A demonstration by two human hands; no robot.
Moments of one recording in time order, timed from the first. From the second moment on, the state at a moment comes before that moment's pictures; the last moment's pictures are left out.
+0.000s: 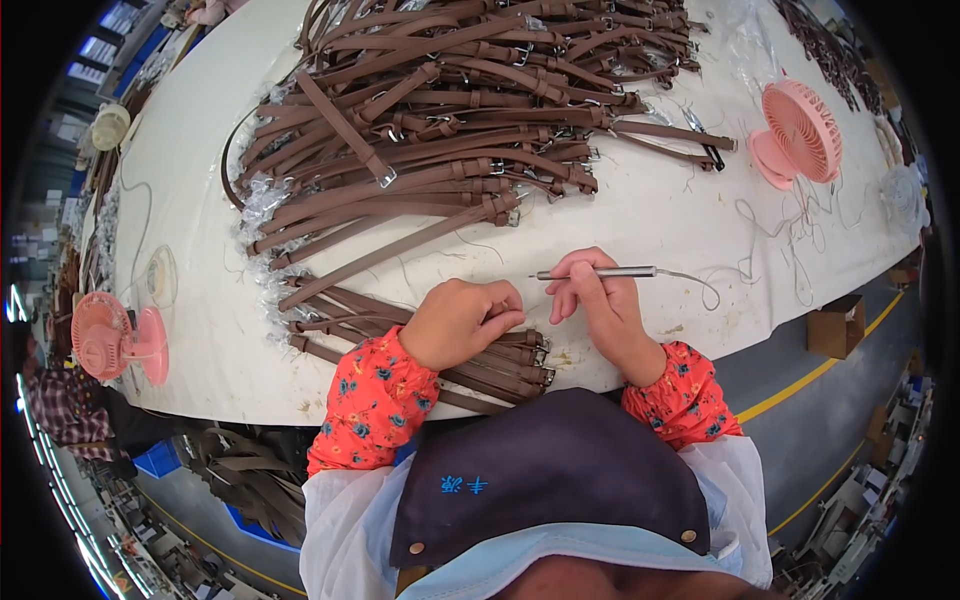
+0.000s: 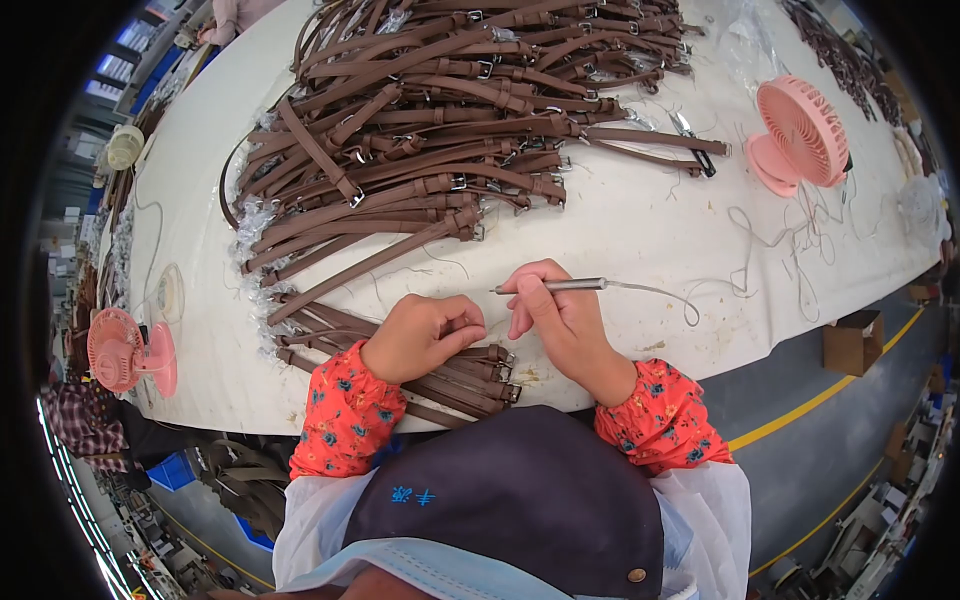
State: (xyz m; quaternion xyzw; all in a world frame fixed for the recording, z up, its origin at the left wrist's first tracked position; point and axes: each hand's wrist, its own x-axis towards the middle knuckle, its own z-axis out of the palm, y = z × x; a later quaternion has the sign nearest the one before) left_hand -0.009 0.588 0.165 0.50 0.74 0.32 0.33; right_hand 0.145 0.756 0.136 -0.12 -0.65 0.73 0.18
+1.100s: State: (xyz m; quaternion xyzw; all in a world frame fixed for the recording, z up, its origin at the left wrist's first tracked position) left_hand -0.004 0.593 0.133 0.53 0.75 0.37 0.15; right_hand 0.139 0.756 0.133 -0.09 -0.81 0.54 0.19
